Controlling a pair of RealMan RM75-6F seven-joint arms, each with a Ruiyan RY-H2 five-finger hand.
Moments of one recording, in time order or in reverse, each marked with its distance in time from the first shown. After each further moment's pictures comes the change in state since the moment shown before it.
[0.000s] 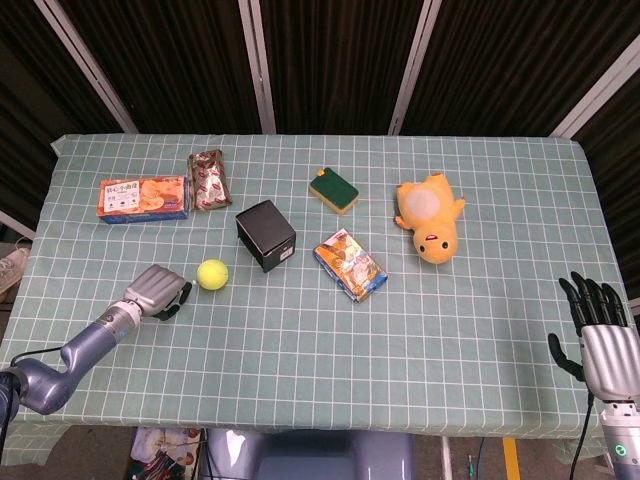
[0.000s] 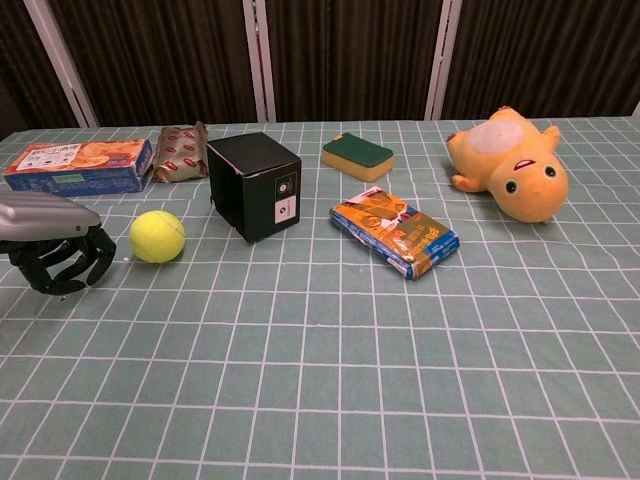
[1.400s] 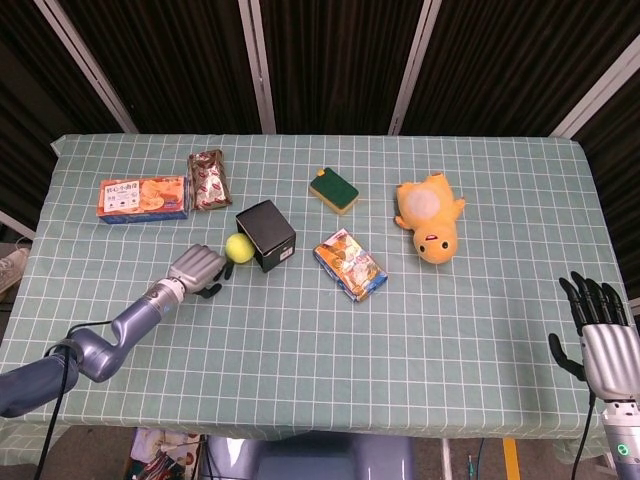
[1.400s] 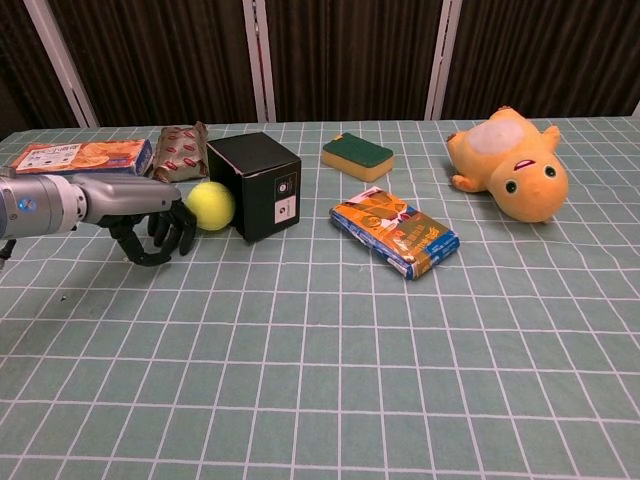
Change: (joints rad) left arm -0.147 -0.206 -0.038 0.233 0.030 -0.012 -0.174; right arm 0.003 0.014 -0.003 -0.006 -0.001 -0.011 0.016
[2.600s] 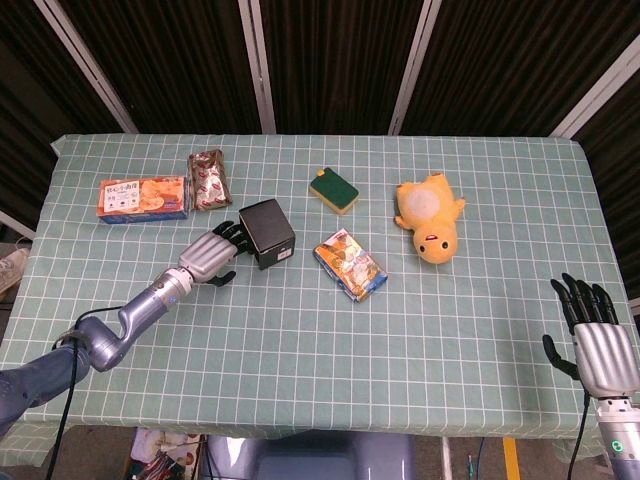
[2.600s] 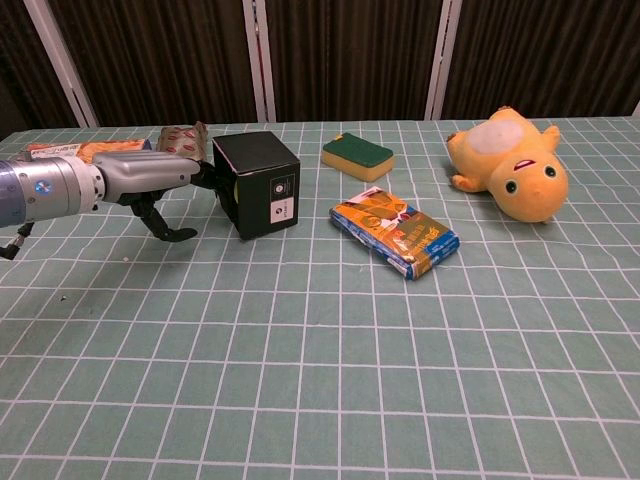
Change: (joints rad) left arm -0.041 -0.063 0.066 0.162 0.150 0.180 -0.248; right arm 0.016 0.006 -0.007 -0.013 0.013 -0.044 -0.006
